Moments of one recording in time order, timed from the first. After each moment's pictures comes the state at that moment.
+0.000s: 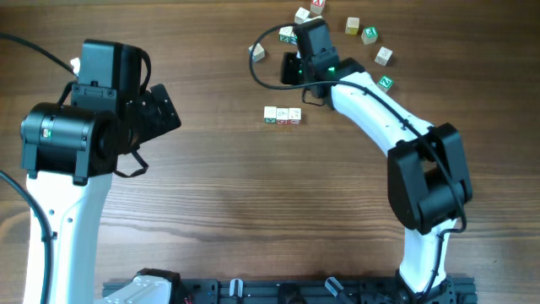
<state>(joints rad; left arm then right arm) -0.17 1.35 1.74 -1.49 -0.28 -0.54 0.45 2.08 1.58 -0.33 0.00 0.47</state>
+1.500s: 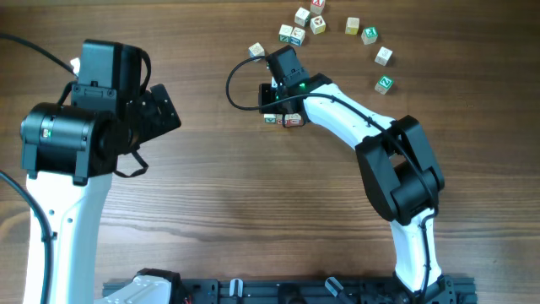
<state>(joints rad) -0.17 1.35 1.74 -1.49 -0.28 -0.54 0.54 2.21 1.59 -0.41 -0.13 0.50</state>
